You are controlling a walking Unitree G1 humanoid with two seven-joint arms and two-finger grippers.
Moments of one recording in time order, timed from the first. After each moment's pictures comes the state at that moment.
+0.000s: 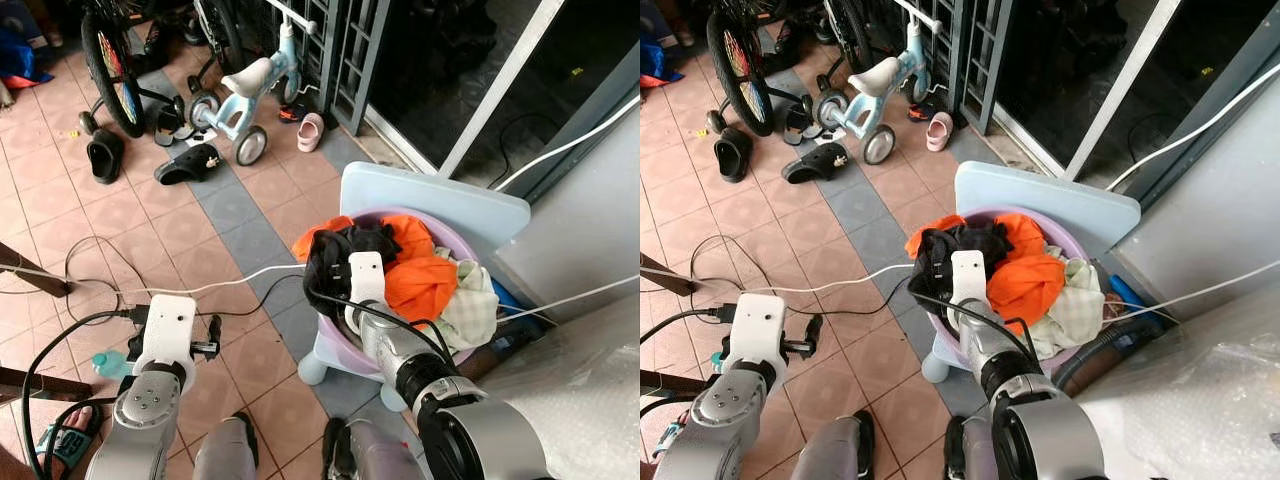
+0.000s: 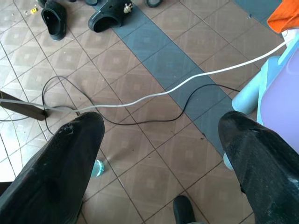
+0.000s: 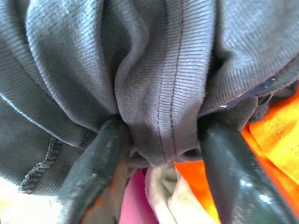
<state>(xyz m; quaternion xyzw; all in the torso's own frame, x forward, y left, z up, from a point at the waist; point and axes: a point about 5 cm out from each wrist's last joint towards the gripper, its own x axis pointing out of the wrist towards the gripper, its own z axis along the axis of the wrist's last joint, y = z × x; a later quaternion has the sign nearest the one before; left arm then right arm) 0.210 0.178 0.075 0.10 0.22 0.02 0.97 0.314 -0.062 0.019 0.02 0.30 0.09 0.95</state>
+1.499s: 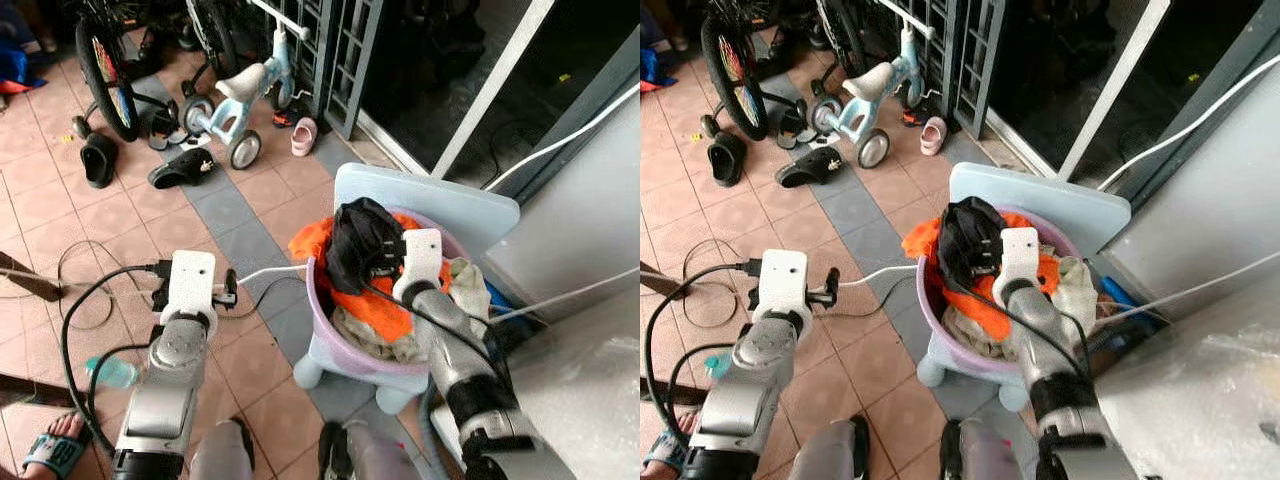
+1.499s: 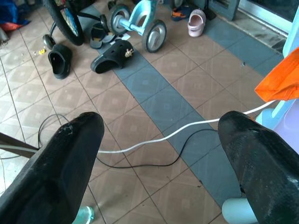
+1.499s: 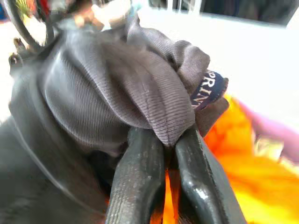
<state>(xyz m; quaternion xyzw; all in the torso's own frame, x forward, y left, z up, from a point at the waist) 0.271 0.157 0.081 0.10 0.16 0.02 0.98 0.312 -0.142 0.069 0.03 0.10 0.08 0.99</state>
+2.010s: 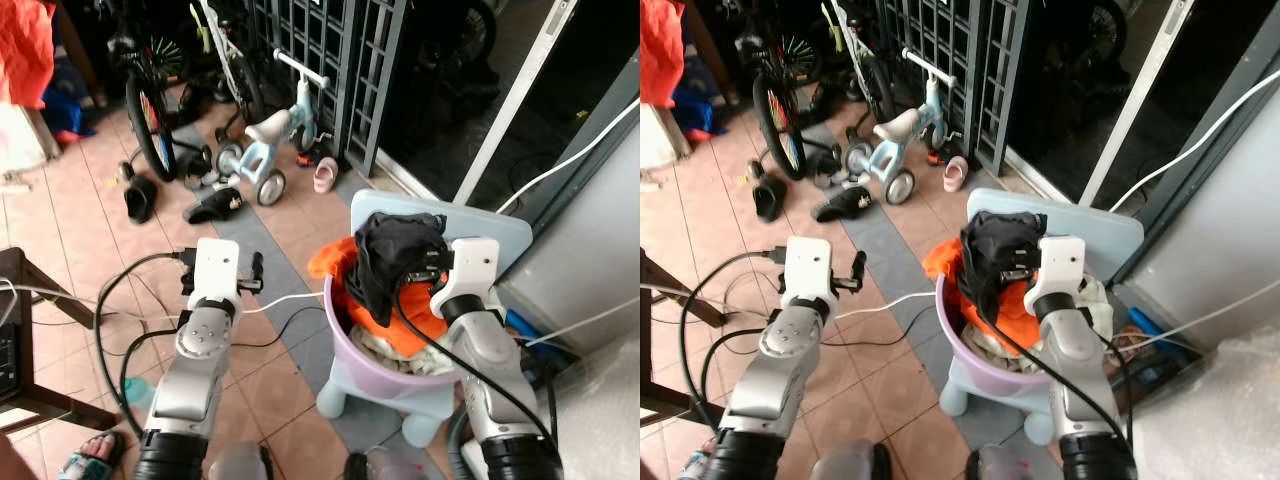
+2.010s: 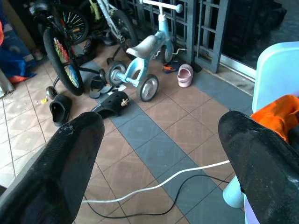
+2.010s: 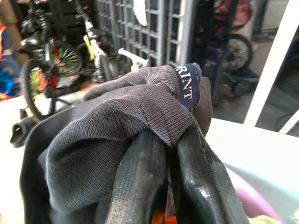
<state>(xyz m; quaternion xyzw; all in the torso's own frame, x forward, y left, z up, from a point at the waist) 0.282 0.131 0.087 0.07 0.11 -0.01 0.99 0.281 -0.162 0.106 0.00 -0.01 0.05 1.00</state>
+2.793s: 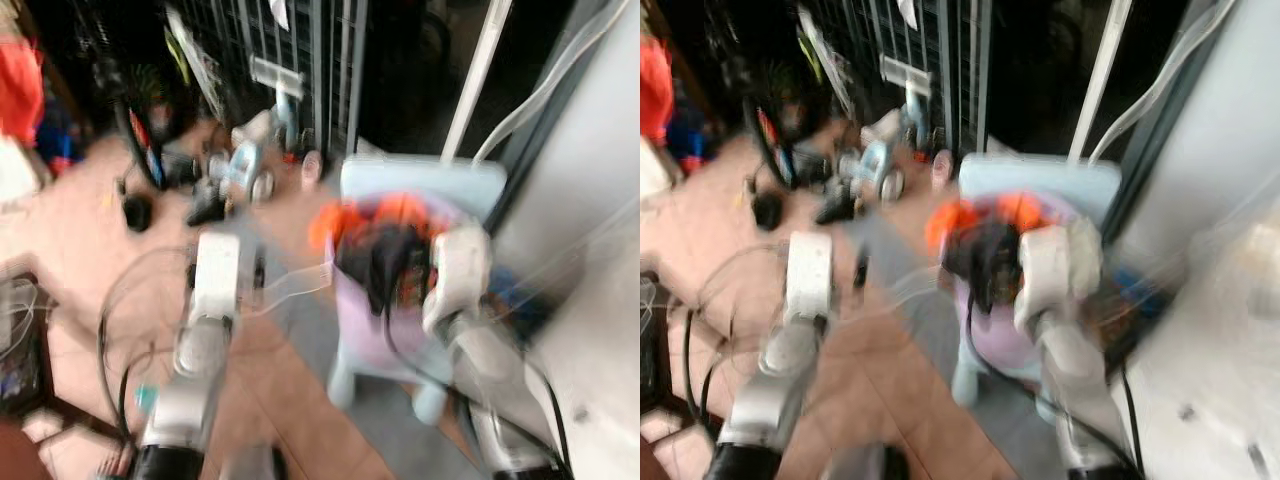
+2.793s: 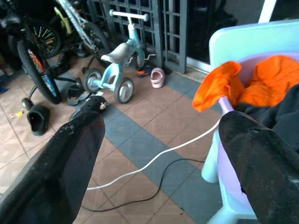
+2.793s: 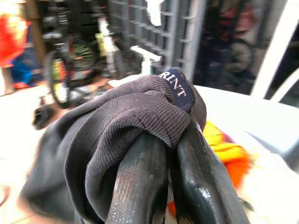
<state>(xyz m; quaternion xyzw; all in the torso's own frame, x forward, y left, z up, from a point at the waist) 0.281 0.125 0.077 0.05 0.11 -0.06 0.99 0.267 -0.148 0.107 -0.02 0.02 0.09 1.00</state>
